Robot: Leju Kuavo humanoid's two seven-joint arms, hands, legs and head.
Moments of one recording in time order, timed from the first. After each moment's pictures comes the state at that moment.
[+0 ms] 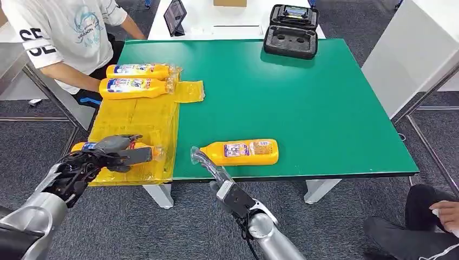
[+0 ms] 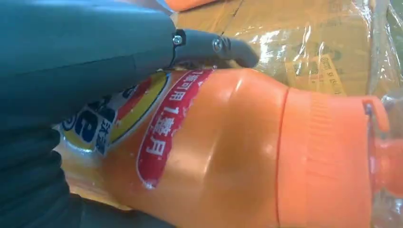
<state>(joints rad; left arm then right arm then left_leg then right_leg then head) -0.76 0.19 -0.43 -0.48 -1.21 -0.04 -0.19 -0.23 0.18 0.47 -1.02 0.12 0.16 -0.62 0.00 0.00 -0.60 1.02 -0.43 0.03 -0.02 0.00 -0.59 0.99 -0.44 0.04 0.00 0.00</state>
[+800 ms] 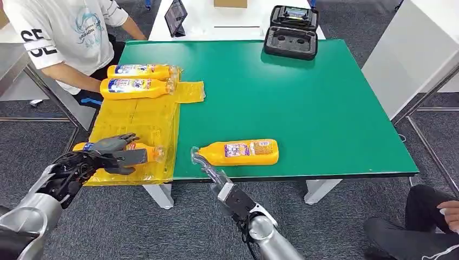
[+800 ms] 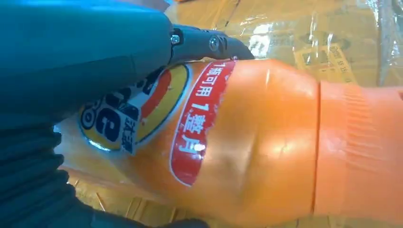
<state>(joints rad) -0.75 0.22 -0.43 -0.48 -1.17 -0.09 -0.27 -0.23 0.18 0.47 -0.99 0.10 0.19 -0.63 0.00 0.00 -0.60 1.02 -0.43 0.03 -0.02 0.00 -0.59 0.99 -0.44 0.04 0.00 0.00</state>
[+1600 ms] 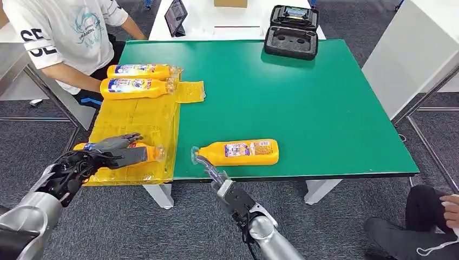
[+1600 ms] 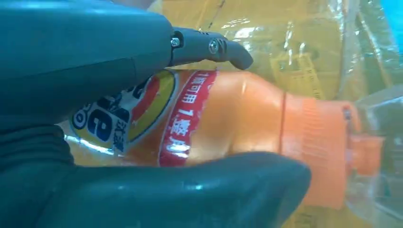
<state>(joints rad) -0.76 0.22 -0.43 -0.48 -1.11 -0.09 -0.32 -0.23 0.18 0.46 -0.96 0.08 0.16 -0.58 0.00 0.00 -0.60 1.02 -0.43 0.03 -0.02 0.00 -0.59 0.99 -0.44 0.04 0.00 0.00</state>
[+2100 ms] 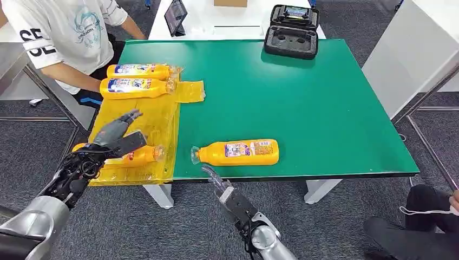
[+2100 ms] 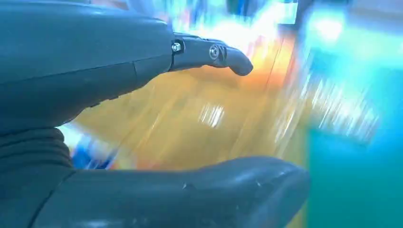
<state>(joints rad) -0.71 0.17 -0.35 -0.58 -0.88 0.30 -0.43 -0.17 0.18 0.43 -0.97 0.10 0.15 -0.55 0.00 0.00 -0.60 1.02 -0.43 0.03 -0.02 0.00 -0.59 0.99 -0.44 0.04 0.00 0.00</state>
